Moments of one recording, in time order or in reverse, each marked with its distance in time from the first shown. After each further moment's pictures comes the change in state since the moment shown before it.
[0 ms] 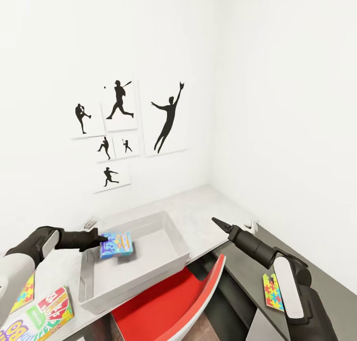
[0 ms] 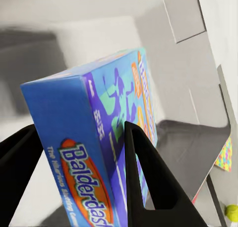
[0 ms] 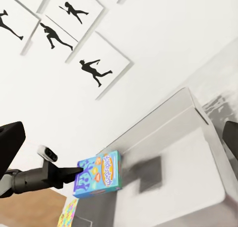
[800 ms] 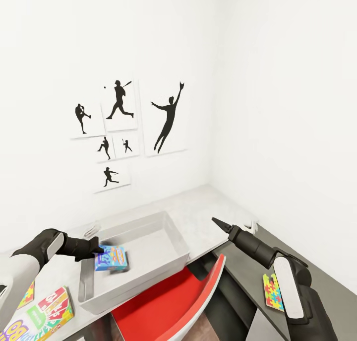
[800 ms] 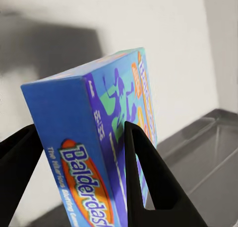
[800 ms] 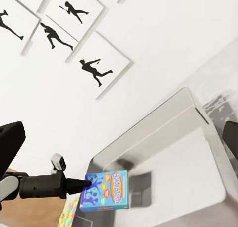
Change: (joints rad) left arm 0.001 -0.023 -0.004 0.035 -0.006 0.058 0.212; right arm 0.000 0.000 0.000 0.001 -0.001 0.001 0.001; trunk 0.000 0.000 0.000
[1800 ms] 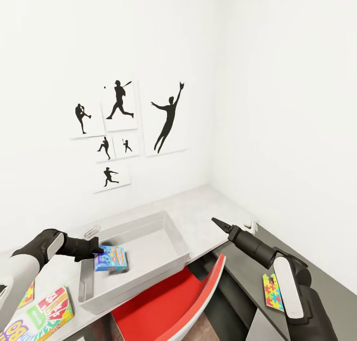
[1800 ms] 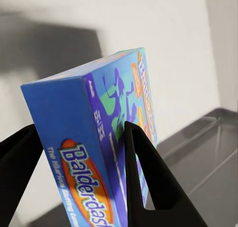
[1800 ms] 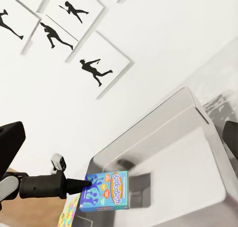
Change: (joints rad) left arm 0.000 0.000 -0.003 0.000 -0.002 0.001 0.000; right arm 0.000 0.000 0.001 0.000 0.000 0.000 -0.001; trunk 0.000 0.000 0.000
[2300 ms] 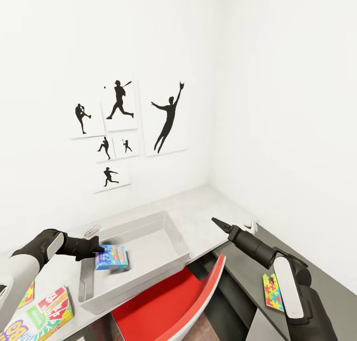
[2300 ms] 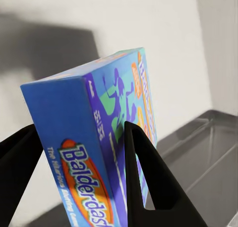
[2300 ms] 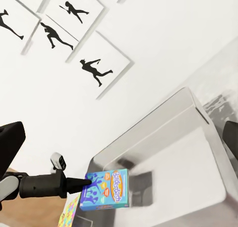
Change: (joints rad) left arm 0.000 0.000 0.006 0.000 0.007 -0.005 -0.016; right arm 0.000 0.000 -0.001 0.000 0.000 0.000 0.001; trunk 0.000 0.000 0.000
